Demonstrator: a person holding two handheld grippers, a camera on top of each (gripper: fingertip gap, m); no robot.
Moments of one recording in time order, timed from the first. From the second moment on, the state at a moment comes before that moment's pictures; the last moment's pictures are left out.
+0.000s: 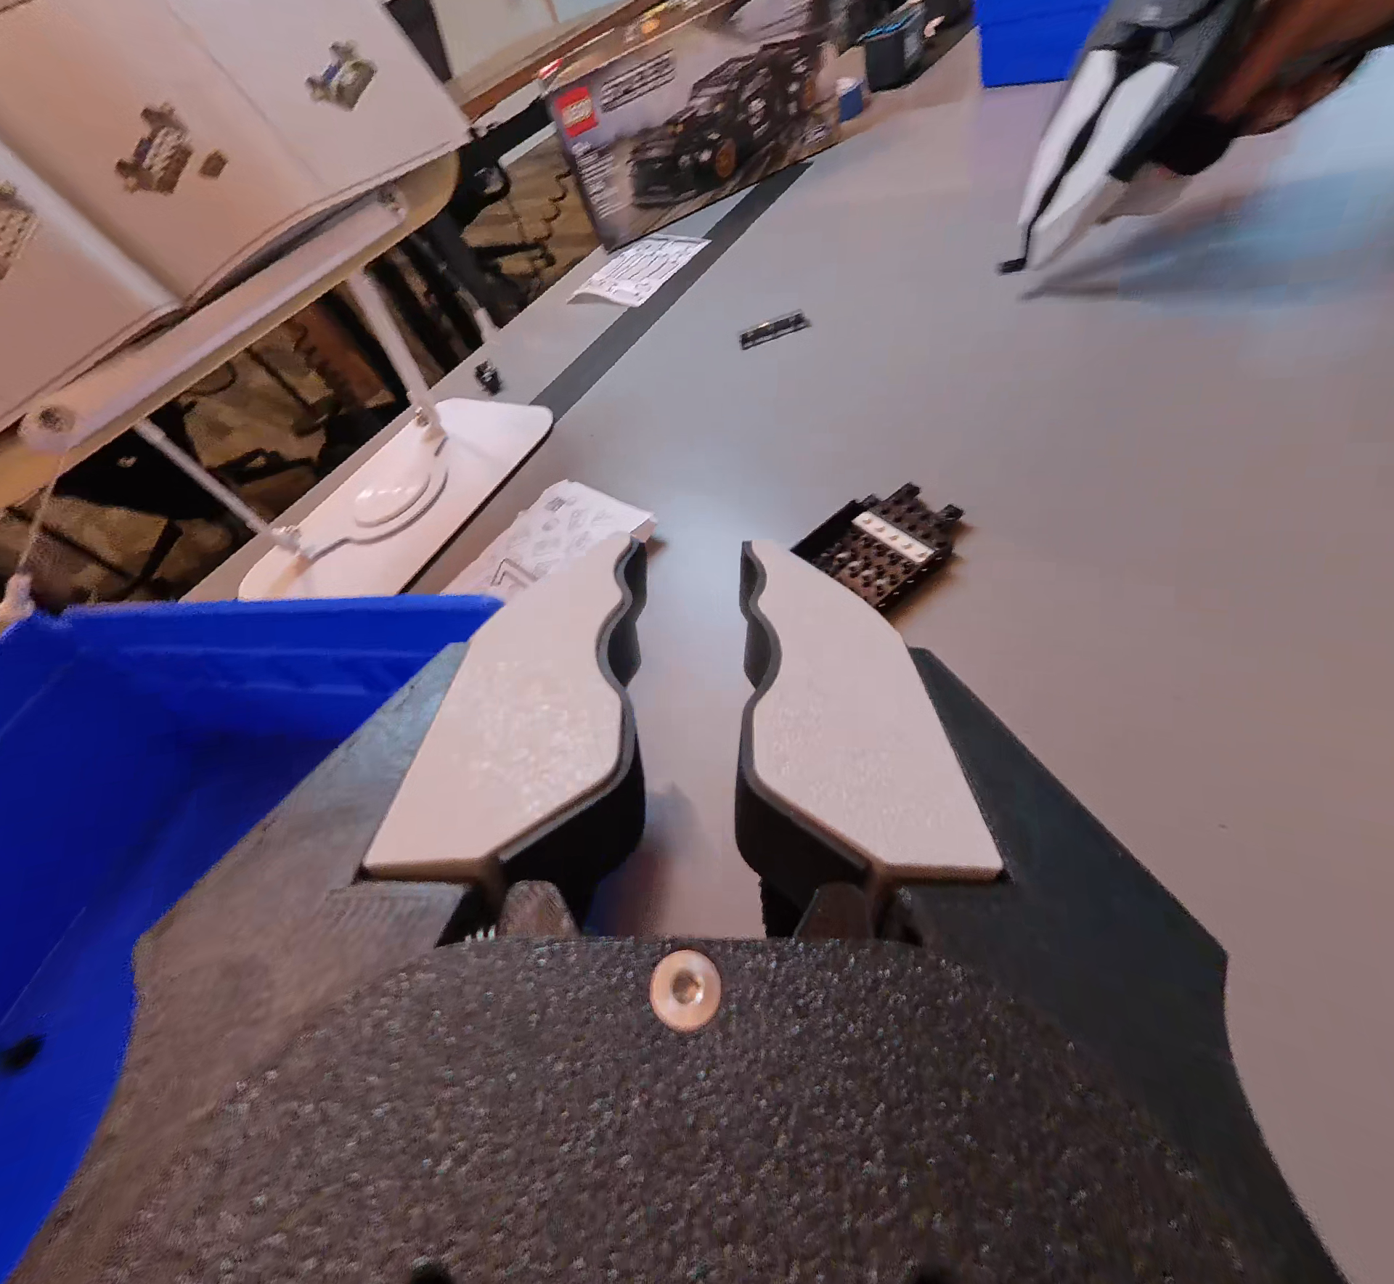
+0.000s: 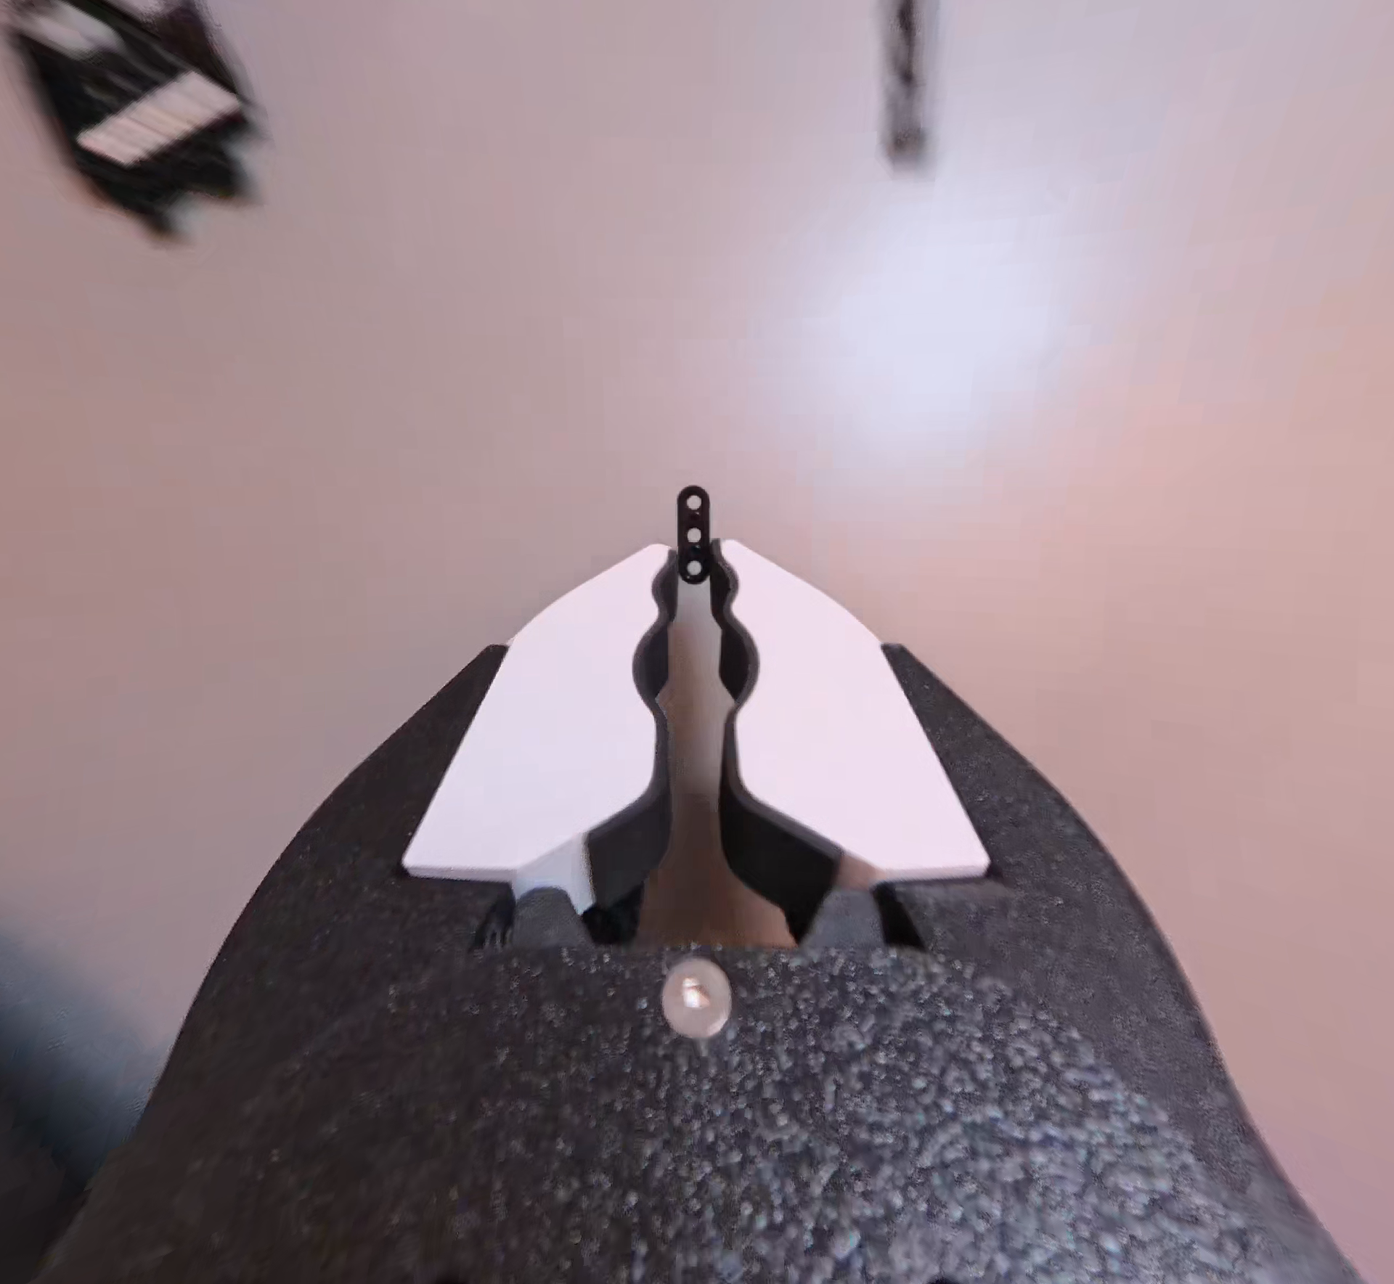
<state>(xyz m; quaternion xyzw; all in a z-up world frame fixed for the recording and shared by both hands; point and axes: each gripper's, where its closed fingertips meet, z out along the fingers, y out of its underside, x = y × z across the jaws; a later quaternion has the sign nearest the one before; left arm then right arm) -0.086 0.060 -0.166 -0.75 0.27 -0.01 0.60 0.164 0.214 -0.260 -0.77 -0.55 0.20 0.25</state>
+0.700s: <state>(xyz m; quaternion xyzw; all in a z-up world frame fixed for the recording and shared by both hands) -0.014 0.034 -0.174 -0.76 0.25 -0.30 0.52 -0.018 0.042 -0.171 -0.38 -0.74 0.26 0.50</state>
